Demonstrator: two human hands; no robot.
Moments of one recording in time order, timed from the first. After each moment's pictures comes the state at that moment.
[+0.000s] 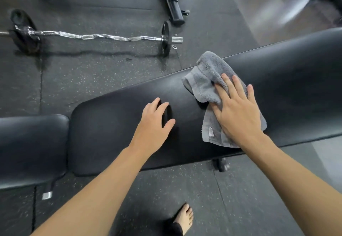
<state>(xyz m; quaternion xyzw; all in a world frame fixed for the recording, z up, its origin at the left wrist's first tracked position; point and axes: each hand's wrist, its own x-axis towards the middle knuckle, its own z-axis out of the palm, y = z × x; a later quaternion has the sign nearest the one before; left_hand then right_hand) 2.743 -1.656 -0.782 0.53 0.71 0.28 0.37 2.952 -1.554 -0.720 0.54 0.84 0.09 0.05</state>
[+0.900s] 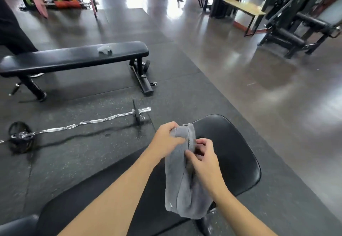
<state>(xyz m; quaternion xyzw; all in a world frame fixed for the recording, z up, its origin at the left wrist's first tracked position) 2.934 -1.449 -0.523 0.50 0.63 0.34 0.49 3.096 -1.485 -0.563 0.58 0.55 -0.48 -0.35</state>
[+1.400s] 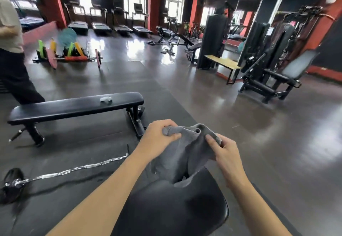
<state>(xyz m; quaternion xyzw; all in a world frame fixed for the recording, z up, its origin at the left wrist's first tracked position) 2.933 -1.456 -0.297 0.65 0.55 0.44 0.29 3.146 -1.462 -0.319 0.49 0.56 -0.42 -0.51</state>
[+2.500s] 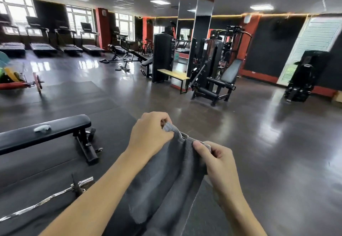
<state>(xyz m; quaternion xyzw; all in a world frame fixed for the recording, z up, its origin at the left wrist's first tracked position) 3.207 -1.503 -0.167 0.74 0.52 0.41 0.10 3.371 -1.589 -0.201 0.49 0.55 -0.31 -0.60</state>
